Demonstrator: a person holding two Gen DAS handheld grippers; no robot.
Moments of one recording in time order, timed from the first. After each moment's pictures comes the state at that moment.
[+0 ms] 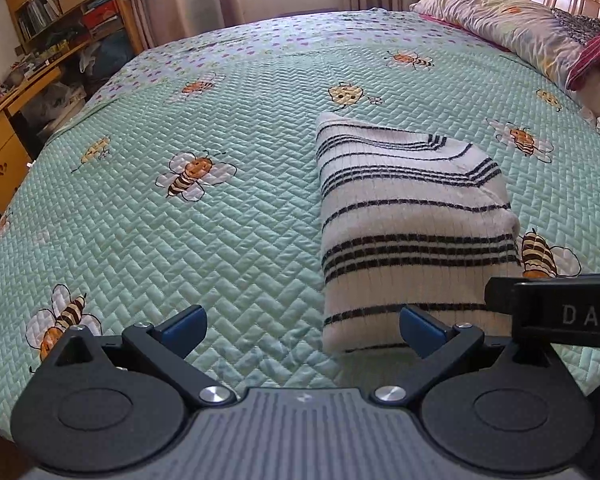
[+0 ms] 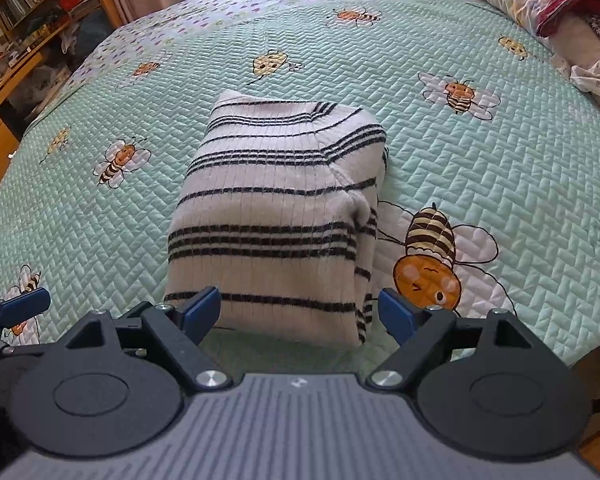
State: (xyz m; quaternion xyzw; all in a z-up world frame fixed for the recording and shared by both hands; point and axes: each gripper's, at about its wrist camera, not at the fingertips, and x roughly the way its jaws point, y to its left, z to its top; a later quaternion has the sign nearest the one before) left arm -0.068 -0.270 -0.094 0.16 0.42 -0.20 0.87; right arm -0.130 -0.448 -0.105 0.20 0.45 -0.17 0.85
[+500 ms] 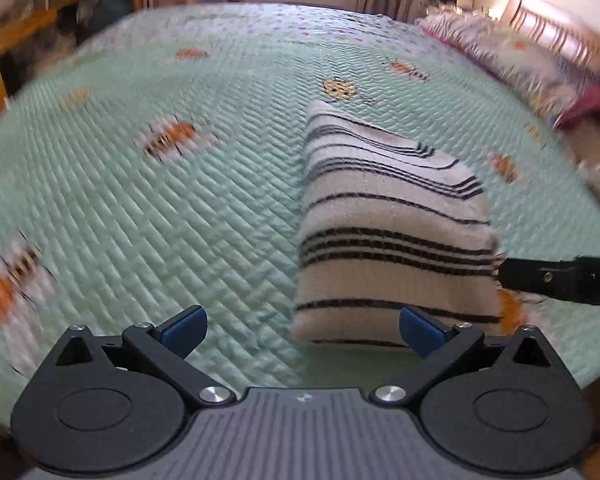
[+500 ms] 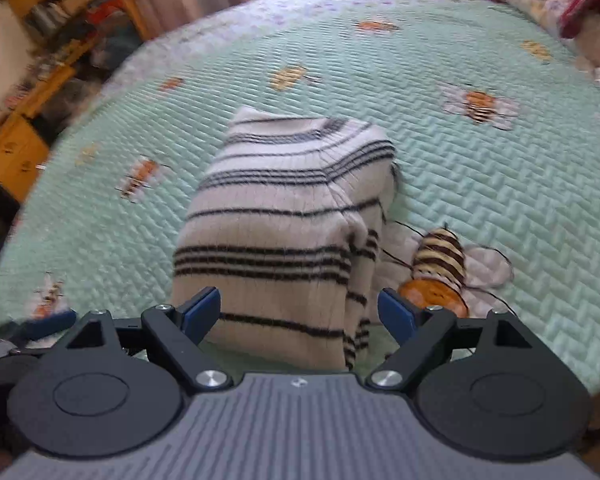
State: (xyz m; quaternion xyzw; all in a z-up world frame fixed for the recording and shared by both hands) left arm -0.057 -0.240 -0.112 0.04 0.45 -0.24 0.86; right arm -0.140 -0.497 -0.113 0.24 0.41 -0.10 0.88
